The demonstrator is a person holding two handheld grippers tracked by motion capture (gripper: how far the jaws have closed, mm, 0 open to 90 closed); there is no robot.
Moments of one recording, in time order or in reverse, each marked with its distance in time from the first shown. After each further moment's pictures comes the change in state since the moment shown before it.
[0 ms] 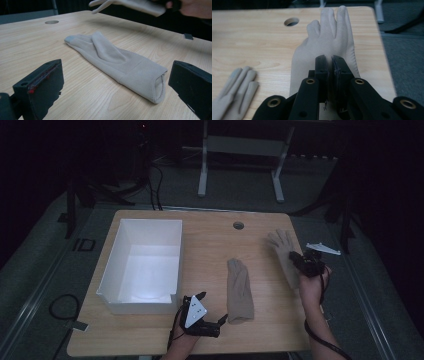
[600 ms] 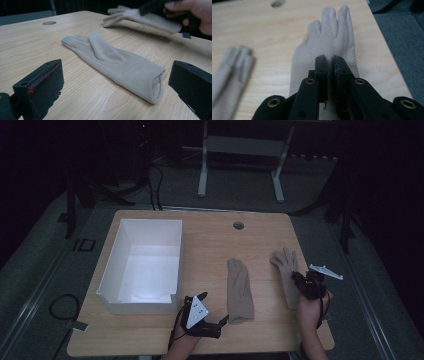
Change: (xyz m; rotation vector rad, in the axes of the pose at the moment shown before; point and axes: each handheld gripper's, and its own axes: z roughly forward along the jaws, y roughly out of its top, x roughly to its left) left arm -0.003 0.000 0.001 0.000 -0.013 0.013; right arm 0.010 -0.058 -0.024 0.045 -0.090 0.120
